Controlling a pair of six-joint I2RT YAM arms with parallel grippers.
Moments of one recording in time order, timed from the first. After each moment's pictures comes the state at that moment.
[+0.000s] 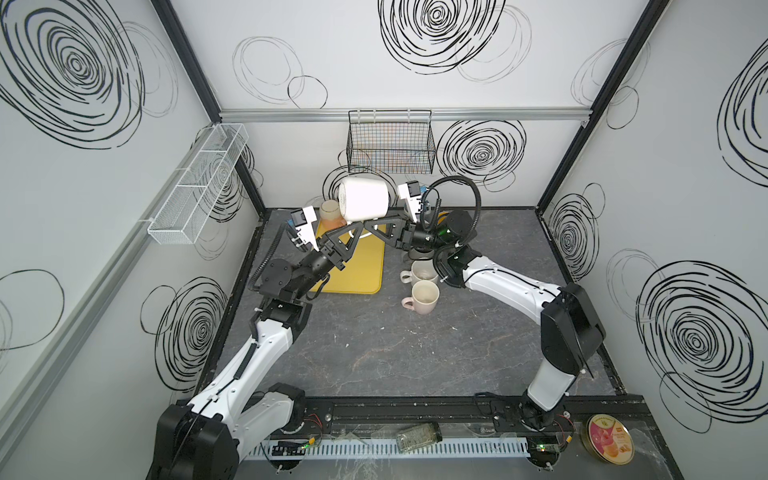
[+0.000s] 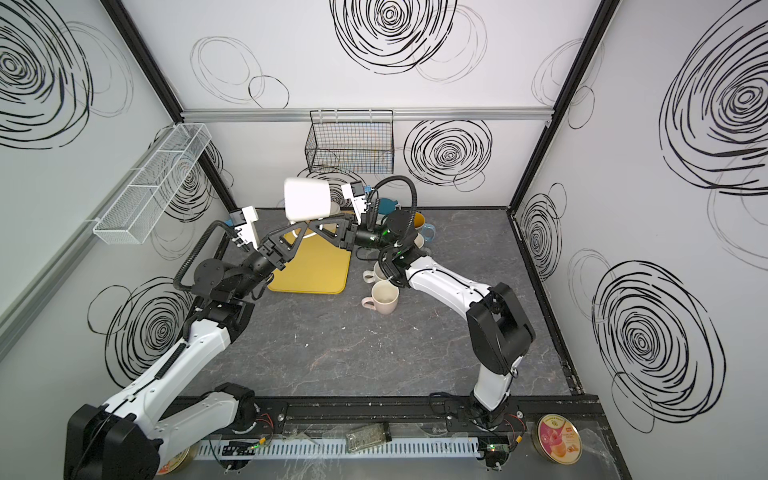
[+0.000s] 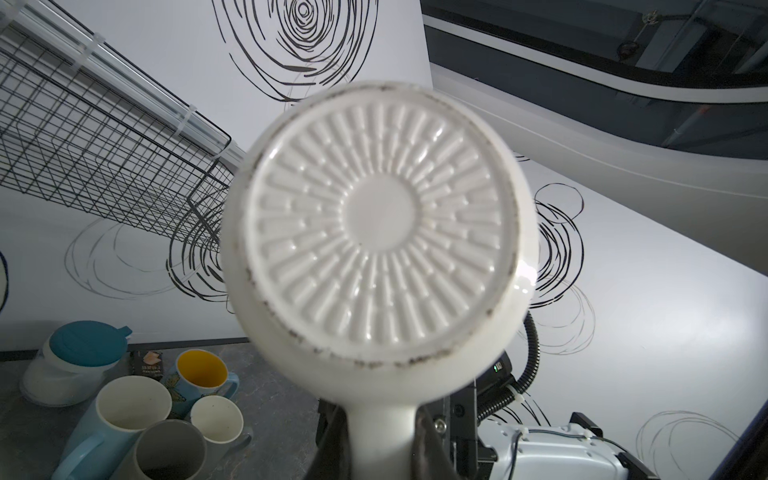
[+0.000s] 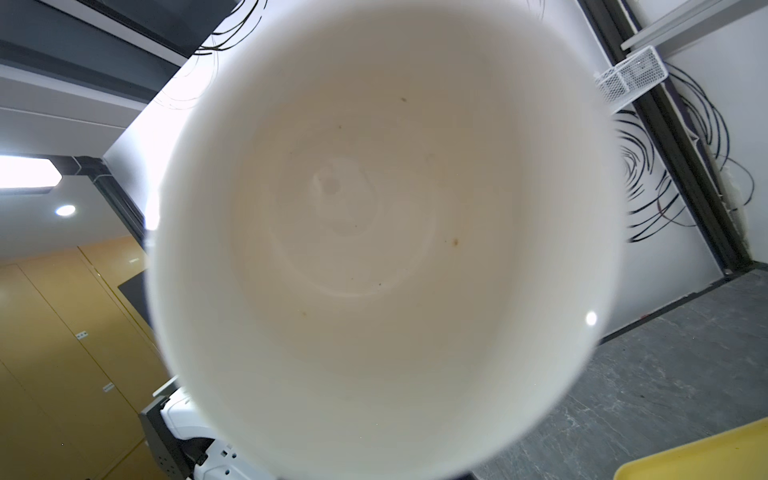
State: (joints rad) left arm -0.24 1.03 0.71 0.76 0.56 -0.93; right arm 0.71 1.75 1.35 0.86 -0.81 0.97
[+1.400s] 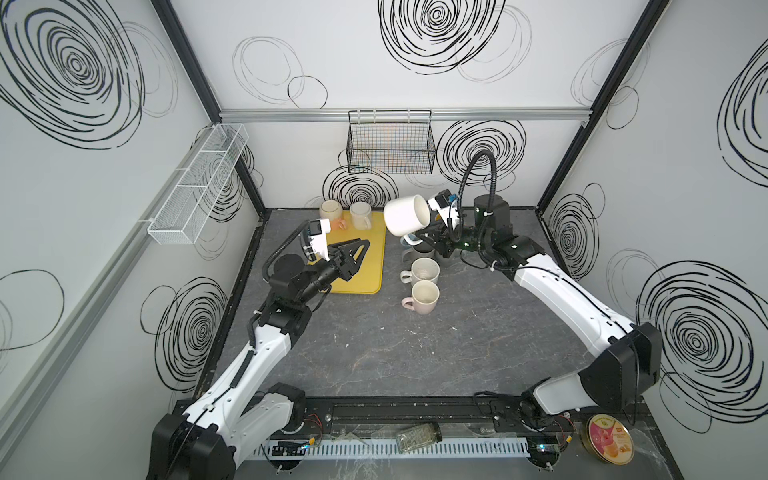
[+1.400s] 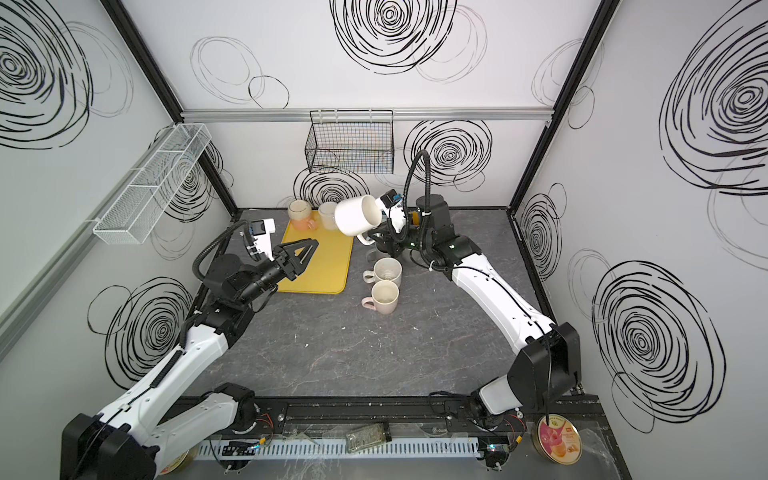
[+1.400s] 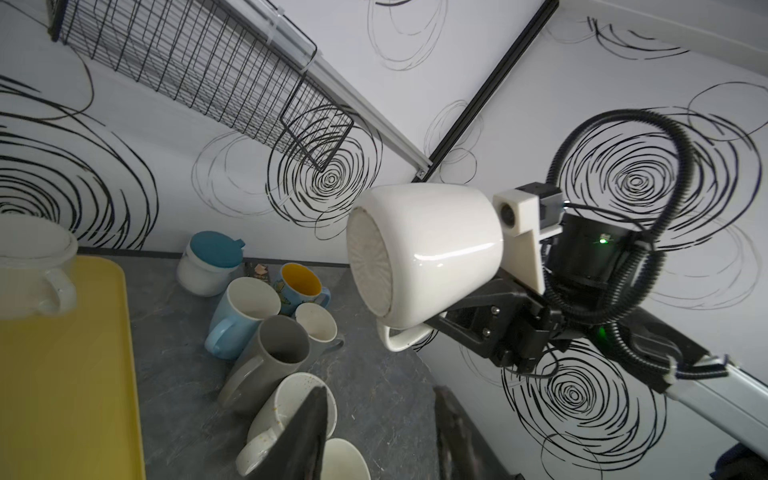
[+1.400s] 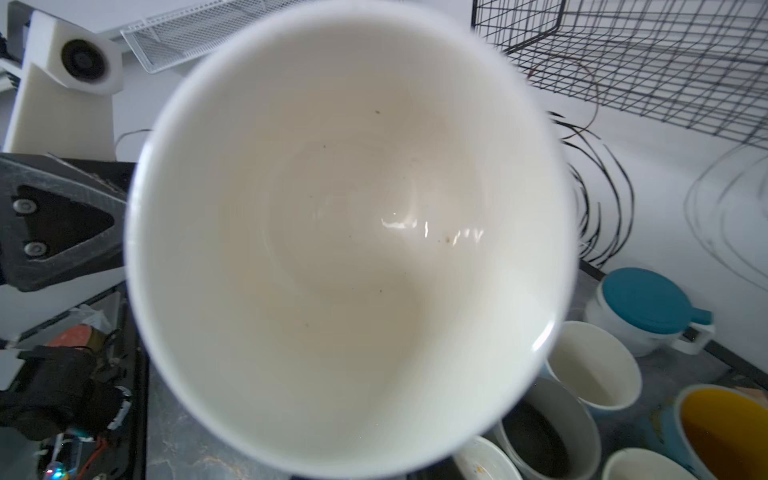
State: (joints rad) left arm -0.26 1.01 0.70 0.35 0.51 -0.66; right arm 0.51 1.45 1.36 -0.30 -0.53 -0.09
